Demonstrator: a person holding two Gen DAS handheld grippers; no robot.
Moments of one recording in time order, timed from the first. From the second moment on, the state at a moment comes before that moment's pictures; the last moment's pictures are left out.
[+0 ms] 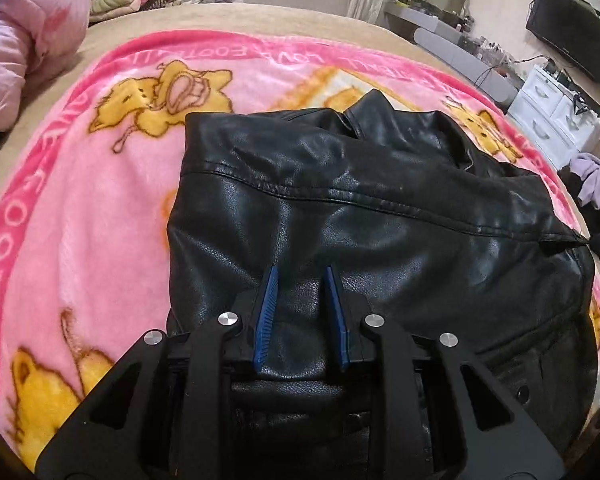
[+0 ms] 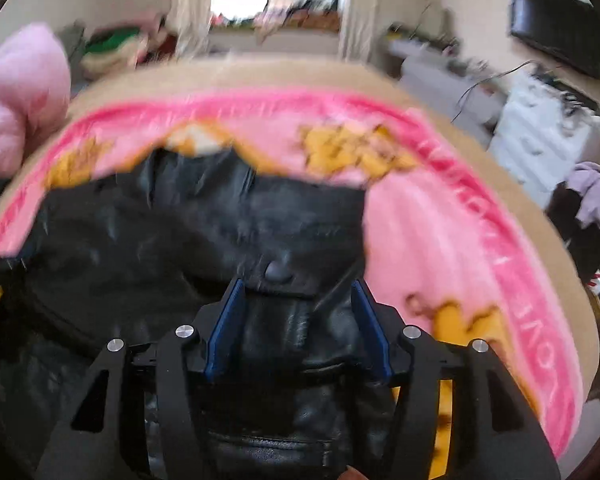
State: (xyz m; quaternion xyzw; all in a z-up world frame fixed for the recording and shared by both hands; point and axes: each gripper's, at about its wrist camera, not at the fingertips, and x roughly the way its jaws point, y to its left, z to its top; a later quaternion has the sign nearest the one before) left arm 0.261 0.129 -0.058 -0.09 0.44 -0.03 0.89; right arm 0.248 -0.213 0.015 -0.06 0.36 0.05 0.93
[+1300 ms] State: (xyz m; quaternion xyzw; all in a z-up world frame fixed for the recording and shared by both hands) left arm 0.225 0.113 0.002 -0.13 0.39 -0.12 0.90; right arm 0.230 -0.142 0.013 -0.04 0.37 0.19 0.91
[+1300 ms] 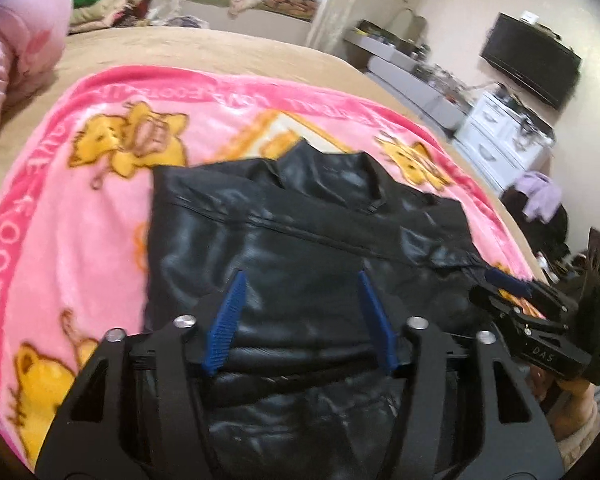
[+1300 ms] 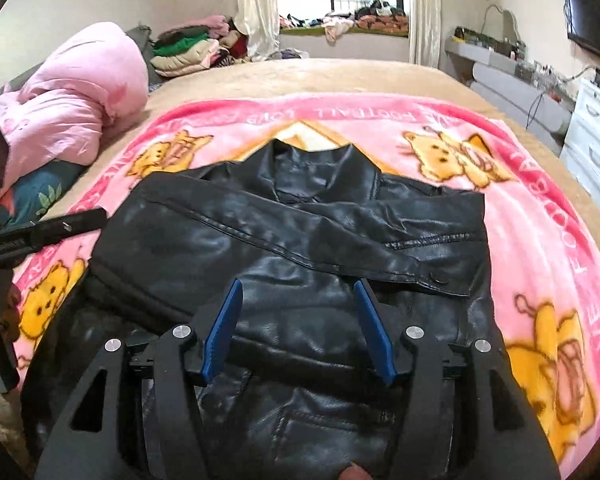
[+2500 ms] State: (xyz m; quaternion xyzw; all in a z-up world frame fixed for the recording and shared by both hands) left arm 0.224 0.089 -0.028 -0.10 0.46 -0.16 0.87; right arm 0.219 -0.155 -0.015 0.01 0.41 0.19 0.89
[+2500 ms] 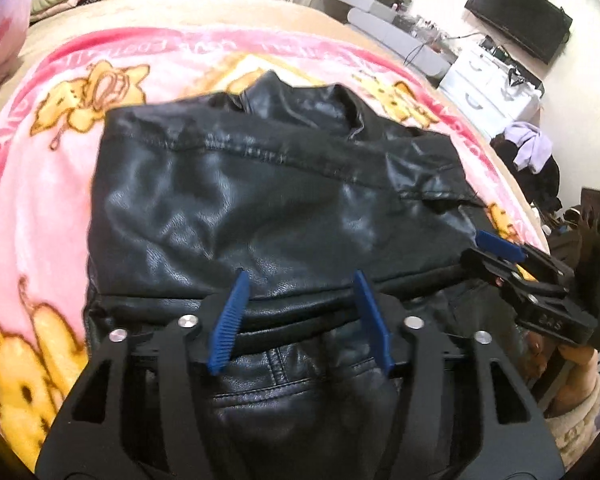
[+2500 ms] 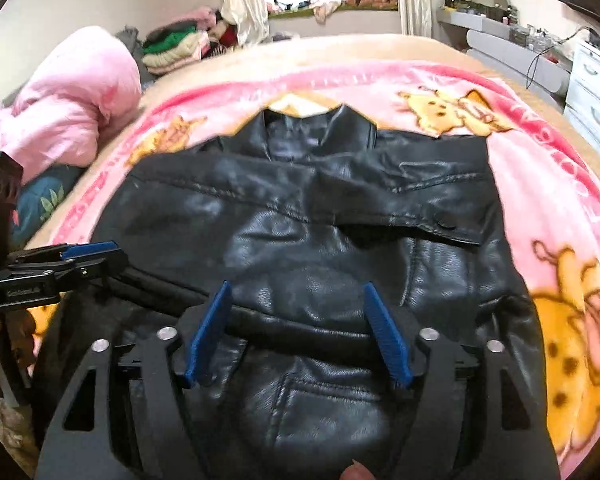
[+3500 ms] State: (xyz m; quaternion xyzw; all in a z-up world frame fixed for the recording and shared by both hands) left arm 0.174 0.087 0.024 -0.10 0.41 -0.12 0.90; right arm 0.160 -0.191 0.043 0.05 0.34 0.19 0.92
